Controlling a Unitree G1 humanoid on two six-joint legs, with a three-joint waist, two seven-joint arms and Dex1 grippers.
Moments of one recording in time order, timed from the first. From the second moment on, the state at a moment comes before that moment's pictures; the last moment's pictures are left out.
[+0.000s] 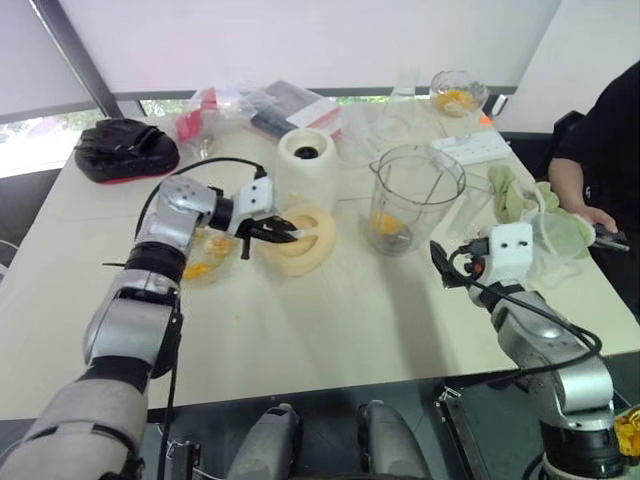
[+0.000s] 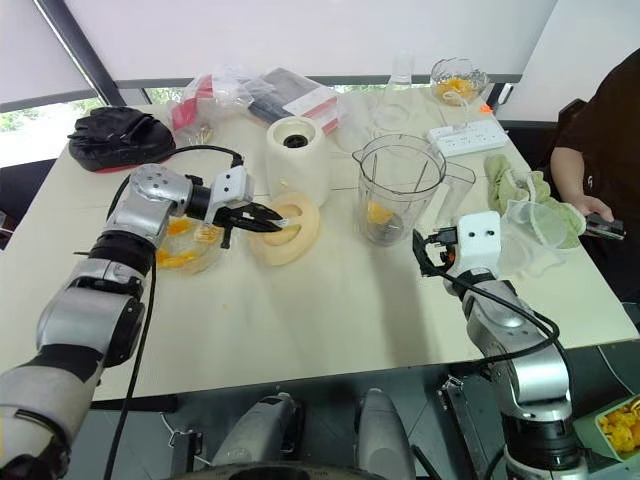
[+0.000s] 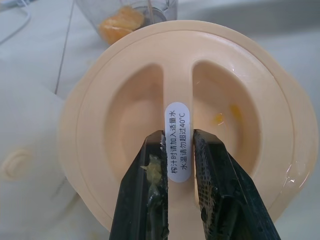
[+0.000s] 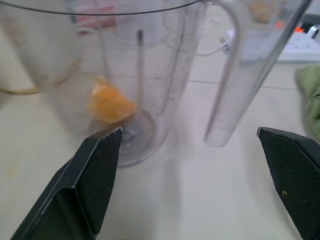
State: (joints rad) left arm -0.98 0.47 -0.14 0.85 0.07 -0.23 -1.39; right arm -0.14 -0.46 -0.15 -0.38 0.31 0.63 0.04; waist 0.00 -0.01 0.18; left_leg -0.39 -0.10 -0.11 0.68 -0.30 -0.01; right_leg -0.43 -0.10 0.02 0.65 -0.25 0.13
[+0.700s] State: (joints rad) left arm -0.91 0.55 -0.14 0.62 0.01 -0.13 -1.33; right arm -0.38 -0.43 -0.18 0.07 0.19 0.38 0.09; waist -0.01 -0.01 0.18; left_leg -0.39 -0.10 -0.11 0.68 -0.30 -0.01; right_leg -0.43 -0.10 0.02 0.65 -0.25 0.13
